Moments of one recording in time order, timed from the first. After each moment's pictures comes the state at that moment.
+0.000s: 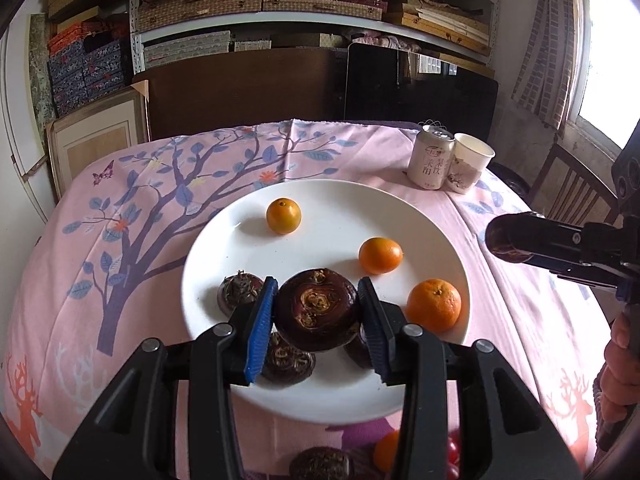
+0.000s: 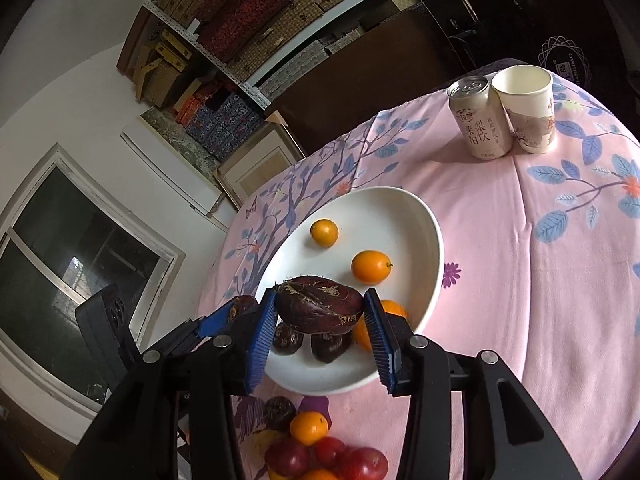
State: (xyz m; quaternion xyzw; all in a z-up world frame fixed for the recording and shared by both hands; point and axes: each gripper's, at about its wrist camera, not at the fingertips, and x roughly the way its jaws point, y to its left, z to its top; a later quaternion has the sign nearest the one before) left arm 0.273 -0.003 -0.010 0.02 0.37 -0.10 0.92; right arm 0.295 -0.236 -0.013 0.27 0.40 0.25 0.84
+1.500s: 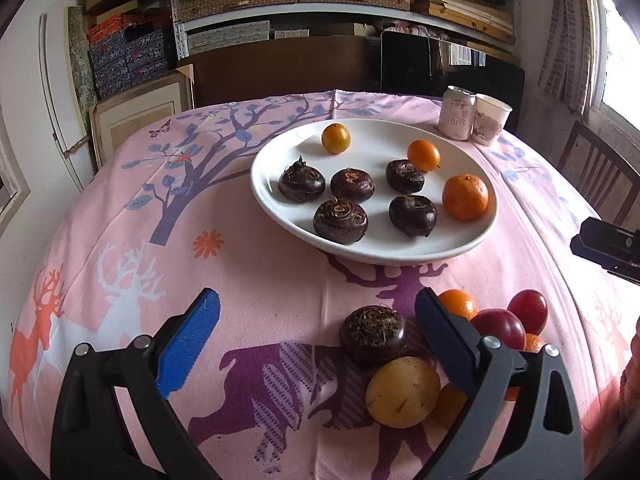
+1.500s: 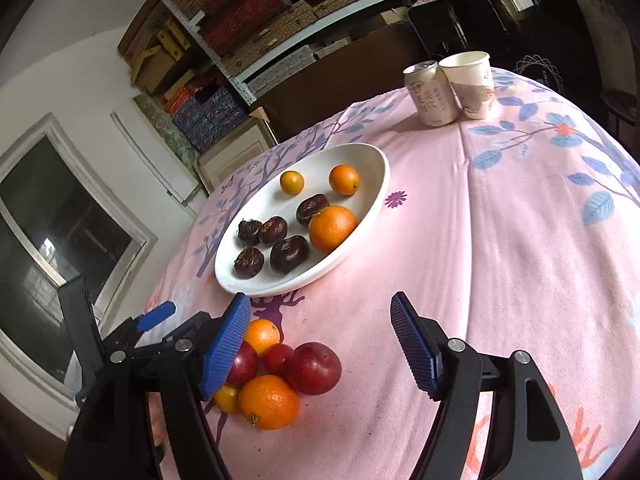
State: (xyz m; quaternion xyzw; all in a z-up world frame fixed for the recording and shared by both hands) left arm 0.173 0.029 -0.046 0.04 0.38 -0.03 0.92; right arm 0.183 -0.264 -0.051 0.24 0.38 0.20 0.87
